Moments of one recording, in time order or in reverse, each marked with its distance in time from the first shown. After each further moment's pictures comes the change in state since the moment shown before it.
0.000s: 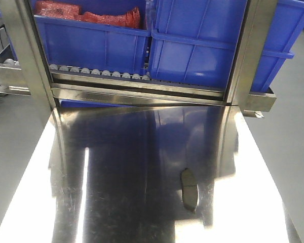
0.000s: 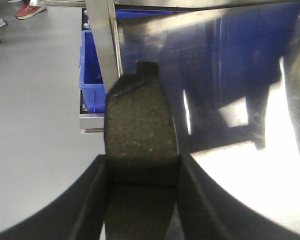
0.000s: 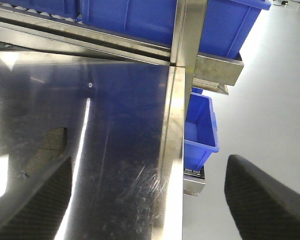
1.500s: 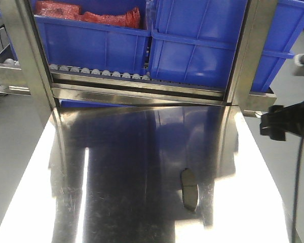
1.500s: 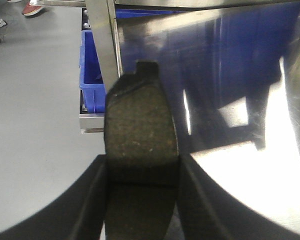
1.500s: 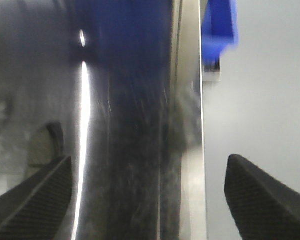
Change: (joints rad) left arm 0.000 0.000 0.000 0.000 0.000 0.000; right arm 0.000 1.063 -0.730 0.001 0.281 0.153
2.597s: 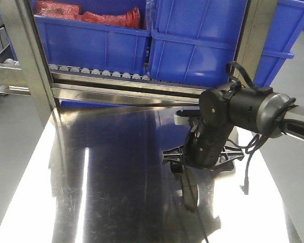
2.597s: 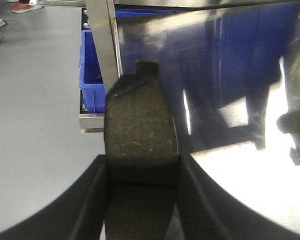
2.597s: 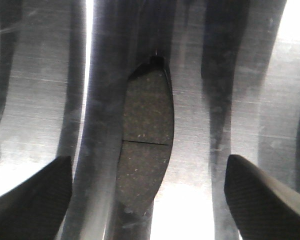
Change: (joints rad) left arm 0.000 0.000 0.000 0.000 0.000 0.000; right arm 0.375 0.576 -0.267 0.002 0.152 0.290
